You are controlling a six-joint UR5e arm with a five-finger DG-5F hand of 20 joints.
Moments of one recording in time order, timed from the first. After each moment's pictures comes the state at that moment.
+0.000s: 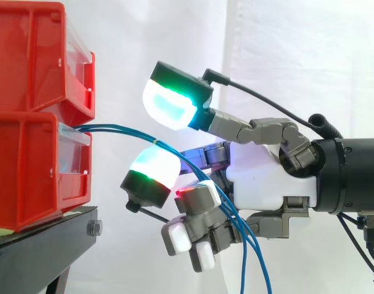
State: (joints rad) arm 0.13 -2.37 -1.09 -2.80 -1.33 -0.10
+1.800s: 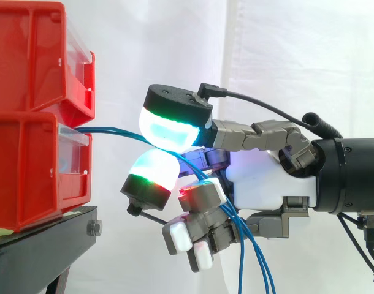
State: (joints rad) arm 0.13 -2.37 -1.09 -2.80 -1.32 -0.10
